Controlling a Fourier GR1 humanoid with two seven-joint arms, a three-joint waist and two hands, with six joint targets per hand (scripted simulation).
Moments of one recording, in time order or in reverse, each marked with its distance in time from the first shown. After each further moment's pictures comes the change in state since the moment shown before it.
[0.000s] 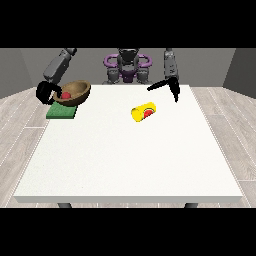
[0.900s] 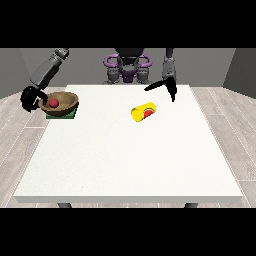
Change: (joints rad) left arm 0.056 -0.015 -0.105 -0.398 -0.067 0.028 0.136; right arm -0.077 -0.257 -0.068 0.236 0.039 0.129 -0.241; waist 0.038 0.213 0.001
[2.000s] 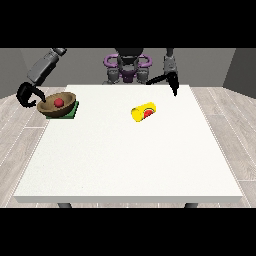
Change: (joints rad) left arm 0.033 0.013 0.013 -0.097 0.042 -0.042 0.070; right arm 0.007 -0.054 0.055 0.064 0.069 -0.071 0.051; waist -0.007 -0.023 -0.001
